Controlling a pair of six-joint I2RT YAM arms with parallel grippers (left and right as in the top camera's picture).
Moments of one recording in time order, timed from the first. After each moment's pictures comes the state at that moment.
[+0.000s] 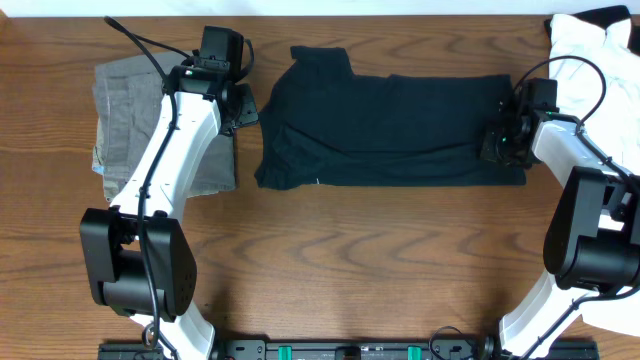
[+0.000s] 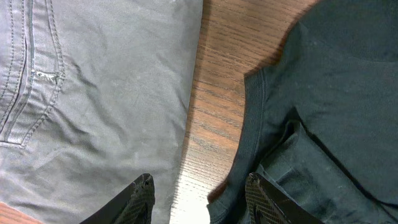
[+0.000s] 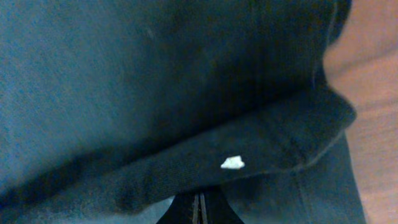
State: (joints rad) left arm -0.16 1.84 1.55 -0.91 -0.14 -0.41; right arm -0.16 1.97 1.23 -0.54 -0.10 0.15
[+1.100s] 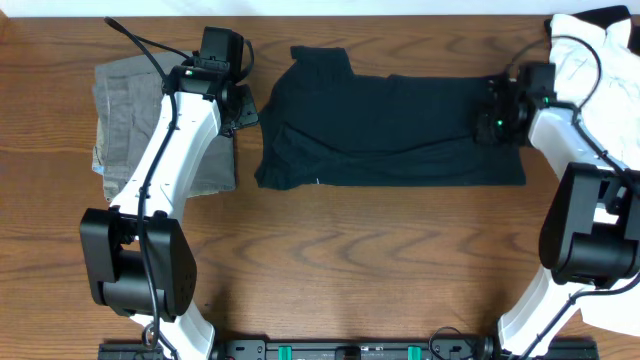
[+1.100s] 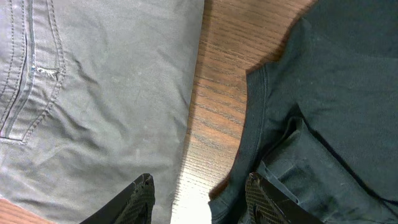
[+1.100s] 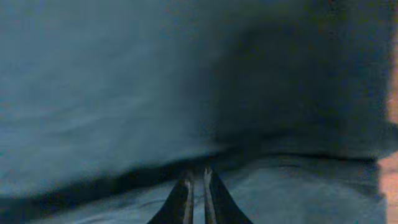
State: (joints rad) left arm -0.16 1.84 1.55 -0.92 -0.14 -0.41; right arm -0.11 2.00 1.39 -0.60 -0.19 0.02
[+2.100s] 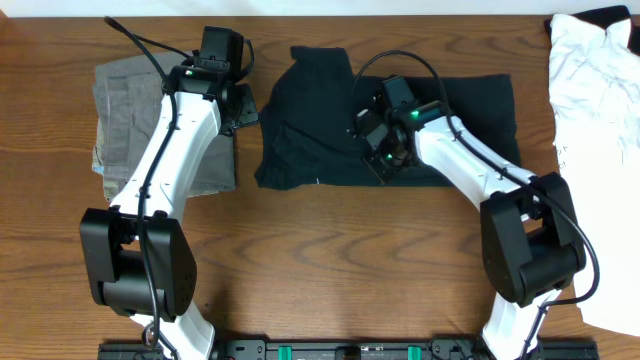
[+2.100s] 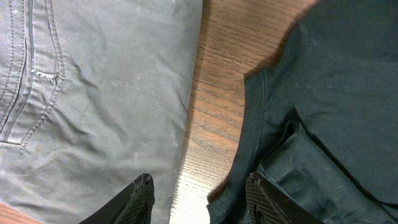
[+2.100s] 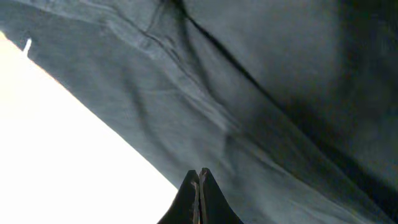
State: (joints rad) left arm -0.16 1.84 1.55 -0.90 -0.14 -0.41; right arm 0.42 1.97 1.38 -0.76 -0.19 -0.27
